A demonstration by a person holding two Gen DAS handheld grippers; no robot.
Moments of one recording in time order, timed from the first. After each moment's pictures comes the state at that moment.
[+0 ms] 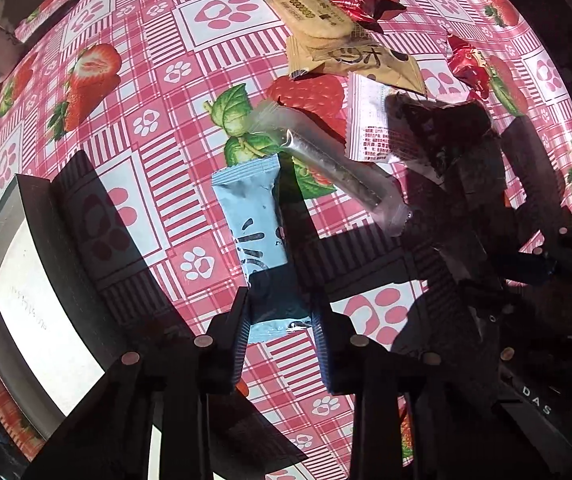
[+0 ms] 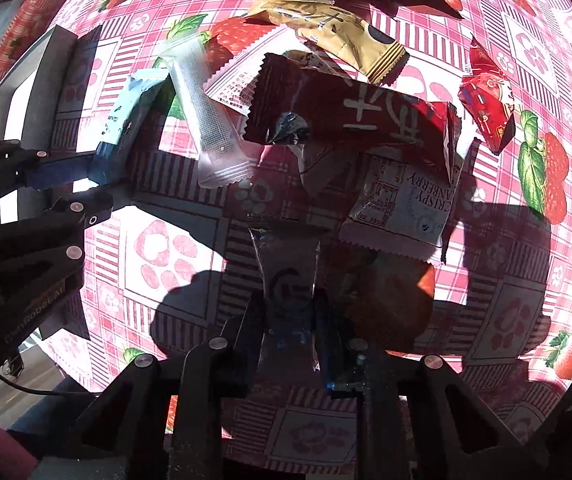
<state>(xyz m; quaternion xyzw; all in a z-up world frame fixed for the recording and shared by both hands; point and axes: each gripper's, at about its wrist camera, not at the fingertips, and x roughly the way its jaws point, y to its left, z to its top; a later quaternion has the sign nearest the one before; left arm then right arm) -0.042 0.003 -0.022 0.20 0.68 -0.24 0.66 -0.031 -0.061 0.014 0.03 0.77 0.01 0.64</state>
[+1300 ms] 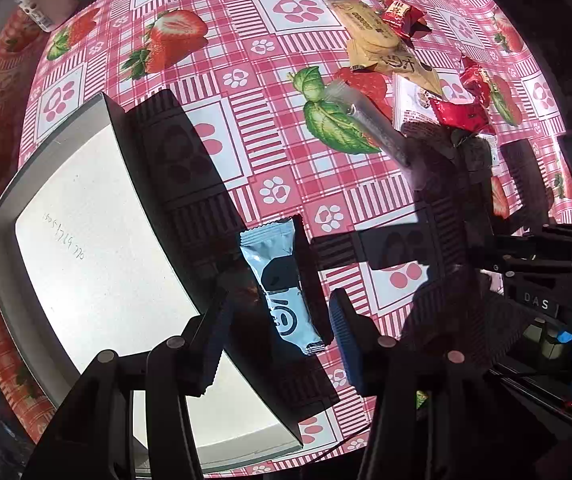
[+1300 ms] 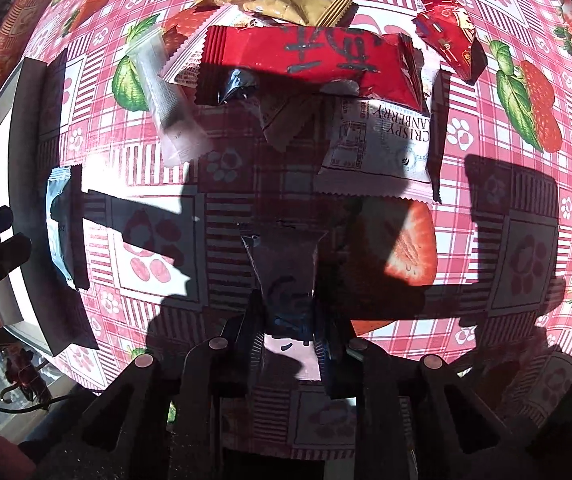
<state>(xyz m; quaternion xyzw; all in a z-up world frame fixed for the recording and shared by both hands) -0.056 0.076 -0.005 0.17 0.70 -0.20 0.66 -0.049 -0.078 -0.020 0.08 0.78 -0.04 0.62</state>
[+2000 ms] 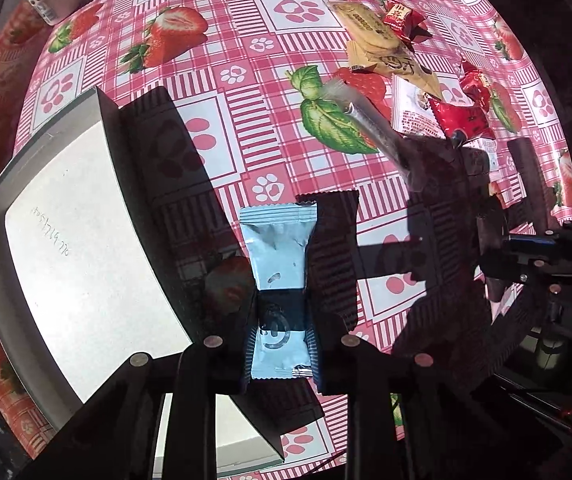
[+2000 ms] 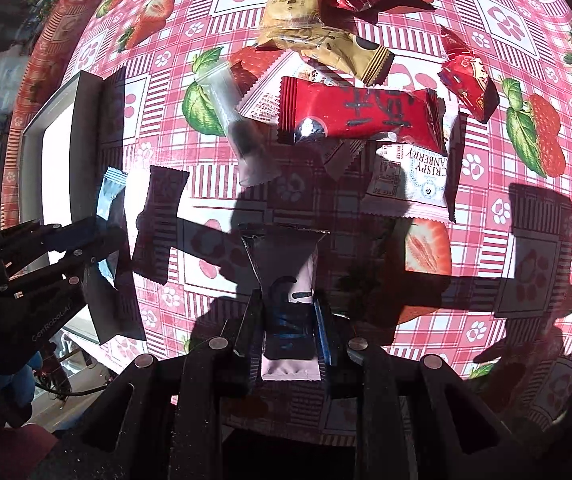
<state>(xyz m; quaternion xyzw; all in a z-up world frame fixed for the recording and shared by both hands) -0.056 0.081 0.008 0.14 0.68 -0.21 0.69 -0.050 -0.061 0.014 0.10 0.75 0.01 0.65</state>
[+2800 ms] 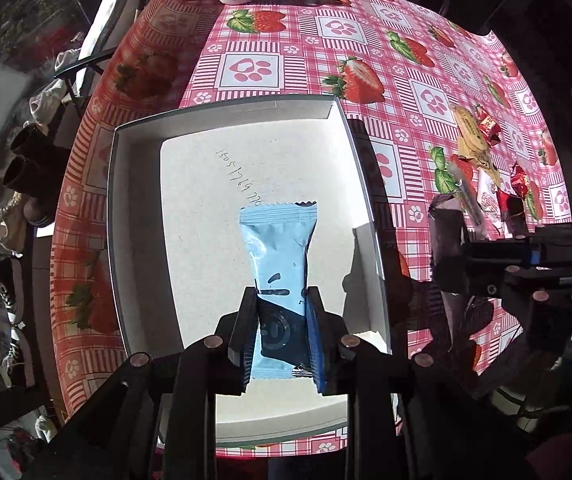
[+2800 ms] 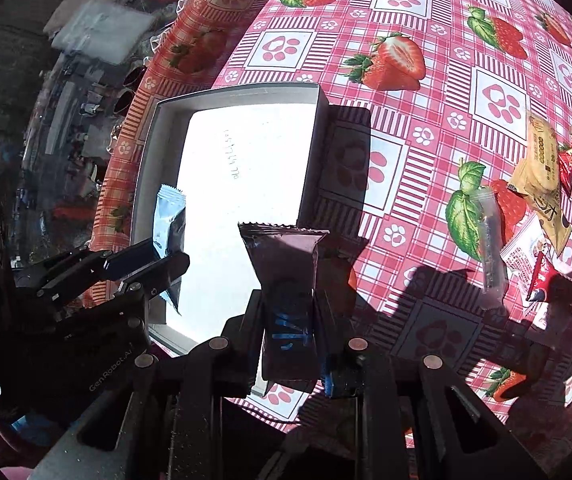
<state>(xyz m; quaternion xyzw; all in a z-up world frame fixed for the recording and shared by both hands) -0.056 0.237 0.053 0.04 0.65 -0.11 0.75 0.032 0.099 0.057 0.07 0.72 0.16 0.67</state>
